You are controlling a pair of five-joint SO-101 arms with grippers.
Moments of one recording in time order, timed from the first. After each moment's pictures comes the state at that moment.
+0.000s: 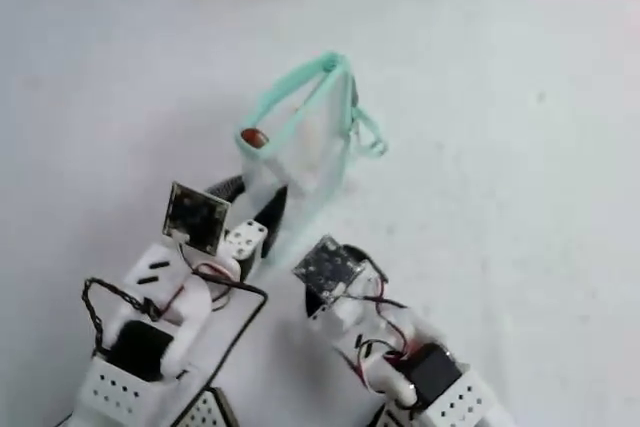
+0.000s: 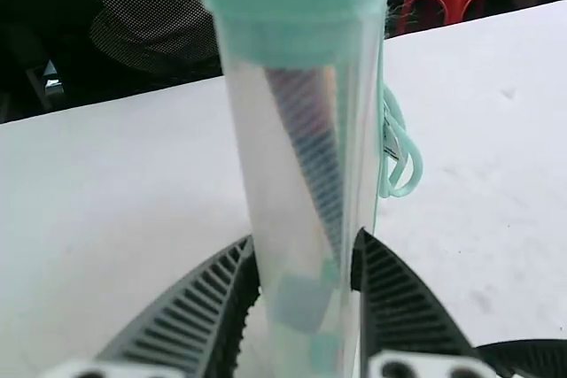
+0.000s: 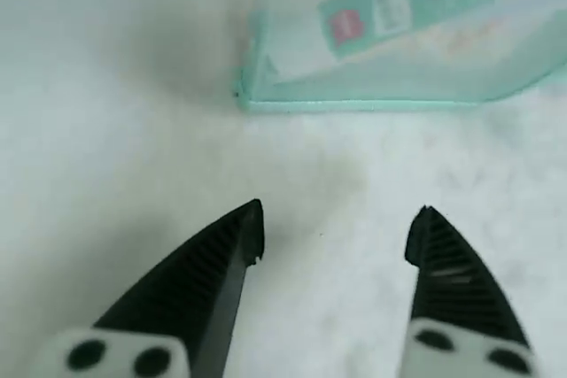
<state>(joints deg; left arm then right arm) 17.6 -90.5 83.9 36.1 -0.8 -42.0 -101.2 96.8 57.3 12.5</state>
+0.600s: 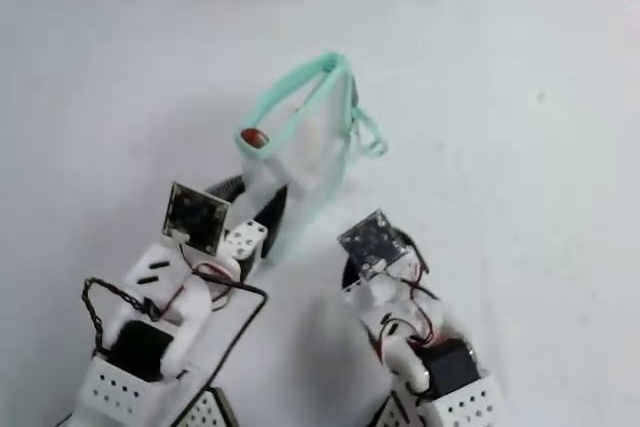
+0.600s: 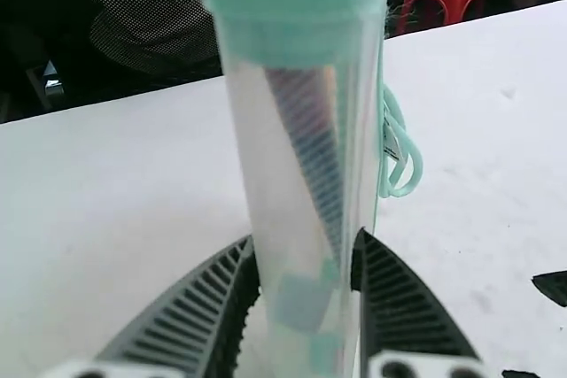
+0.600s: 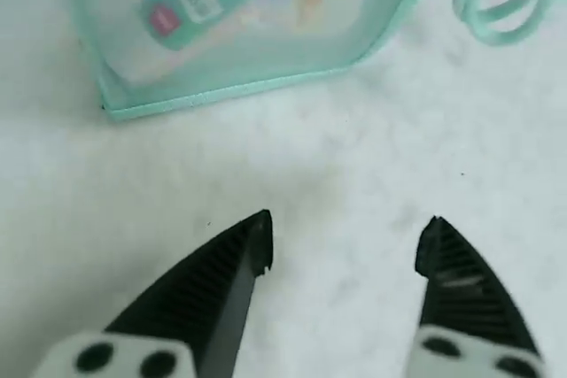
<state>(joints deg) 17.6 -90.5 83.9 36.1 -0.8 -25.9 -102.5 92.0 61.6 16.7</state>
